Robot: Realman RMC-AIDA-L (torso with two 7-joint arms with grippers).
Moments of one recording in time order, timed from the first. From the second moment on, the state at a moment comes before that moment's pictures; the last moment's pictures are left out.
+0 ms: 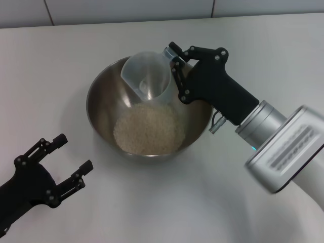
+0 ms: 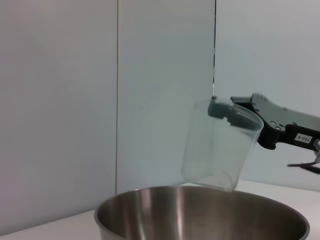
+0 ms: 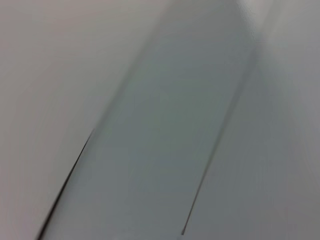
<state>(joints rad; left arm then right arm) -0.20 -2.06 0.60 0.20 1.69 1.67 -0.52 0.48 2.09 0.57 0.40 -2.54 -1.31 -0.26</state>
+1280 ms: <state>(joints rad) -0.20 -2.06 0.60 0.19 1.69 1.70 -0.51 0.35 2.09 0.93 0.26 -2.54 -1.41 0.09</state>
